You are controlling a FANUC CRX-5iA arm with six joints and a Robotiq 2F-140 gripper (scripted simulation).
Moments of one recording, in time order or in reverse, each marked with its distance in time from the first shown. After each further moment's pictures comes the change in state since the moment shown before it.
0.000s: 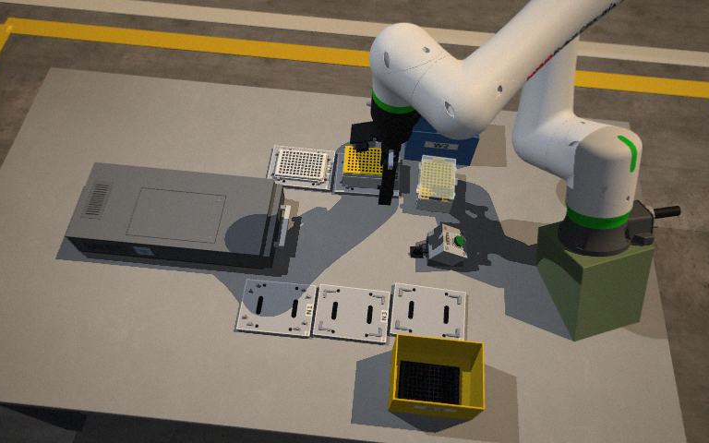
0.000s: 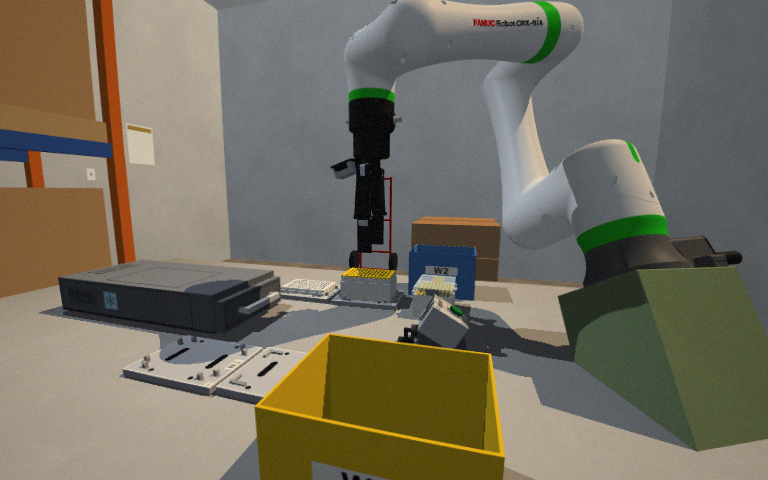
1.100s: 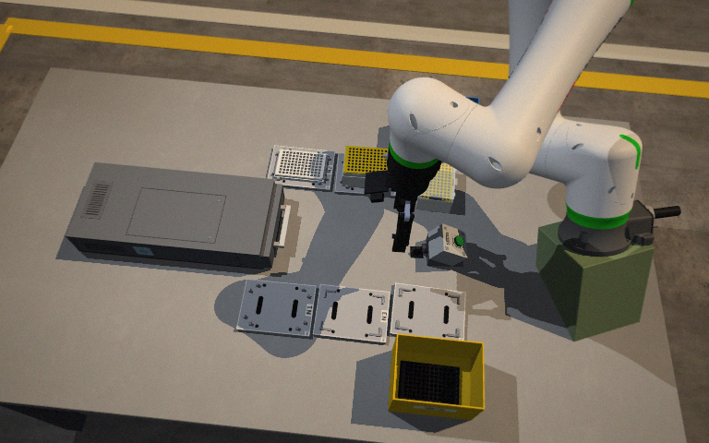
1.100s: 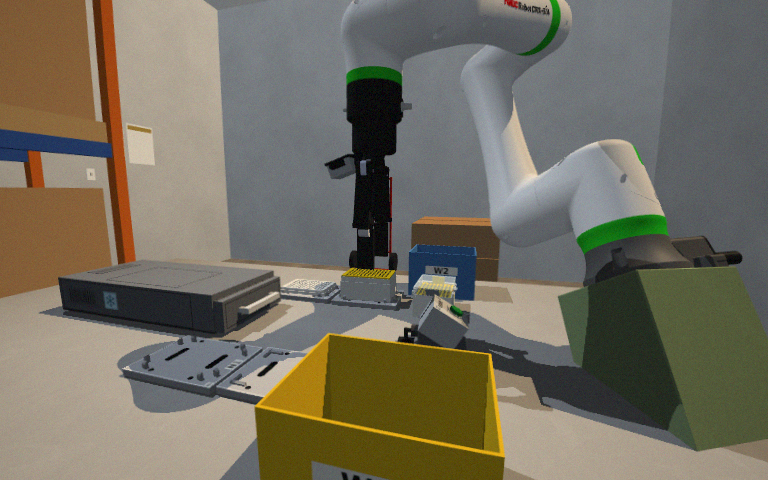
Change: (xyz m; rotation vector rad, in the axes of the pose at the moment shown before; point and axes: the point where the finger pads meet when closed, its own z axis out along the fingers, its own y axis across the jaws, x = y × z) arm -0.035 -0.110 0.005 0.000 0.000 0.000
